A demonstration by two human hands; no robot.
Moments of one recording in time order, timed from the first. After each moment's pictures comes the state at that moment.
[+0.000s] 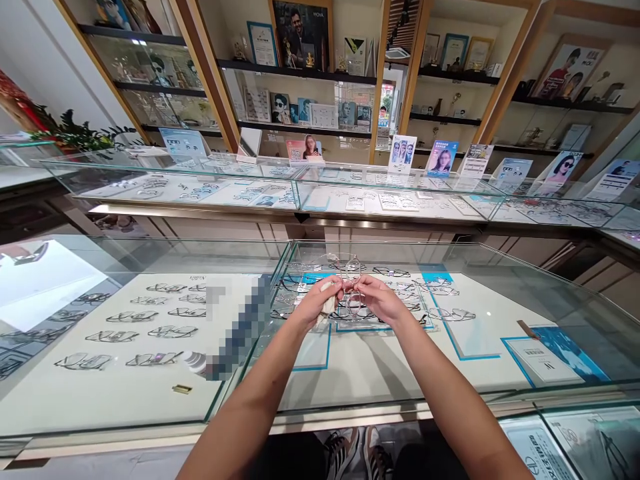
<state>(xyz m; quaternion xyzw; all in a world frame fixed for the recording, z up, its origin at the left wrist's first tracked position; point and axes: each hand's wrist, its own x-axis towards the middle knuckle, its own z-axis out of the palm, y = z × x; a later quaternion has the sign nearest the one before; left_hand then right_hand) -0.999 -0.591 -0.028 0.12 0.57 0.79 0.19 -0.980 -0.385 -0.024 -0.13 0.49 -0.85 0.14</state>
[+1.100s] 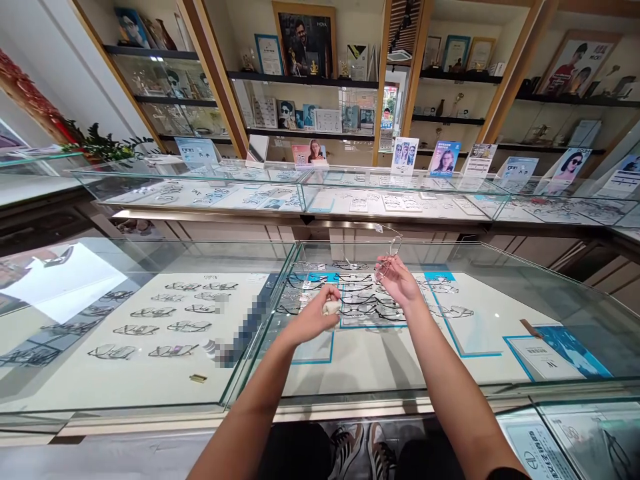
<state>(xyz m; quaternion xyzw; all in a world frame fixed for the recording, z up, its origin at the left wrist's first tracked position) -0.945 -0.615 -0.005 0.19 0.76 0.61 0.13 -1.000 -0.339 -0.018 -0.09 0.37 -0.92 0.01</state>
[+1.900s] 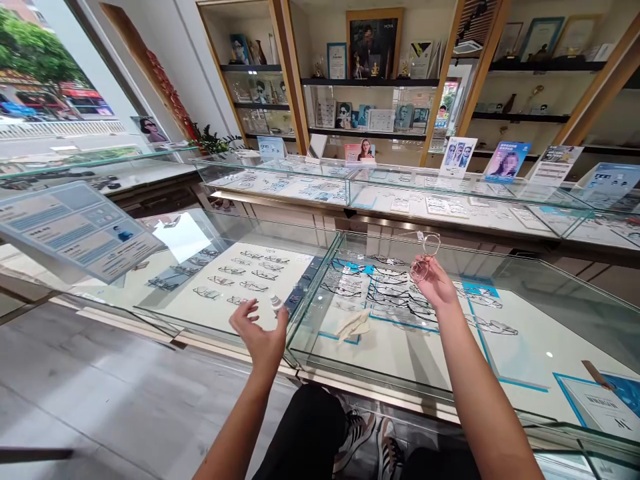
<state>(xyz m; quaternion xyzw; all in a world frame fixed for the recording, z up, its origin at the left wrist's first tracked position) -0.836 -0.739 -0.066 -0.17 0.76 0.38 -0.49 -0.993 -0.337 -0.020 -0.11 0.38 -0.92 0.04</state>
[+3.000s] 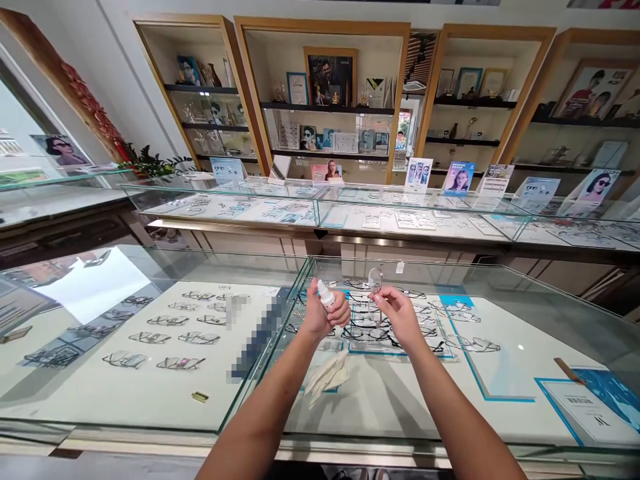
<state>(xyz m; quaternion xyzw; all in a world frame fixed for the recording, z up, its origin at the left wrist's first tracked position) -1.001 -0.599 -0.004 0.25 0.41 0.85 0.21 -0.968 -0.390 -0.011 -0.15 0.64 -0.75 -0.11</state>
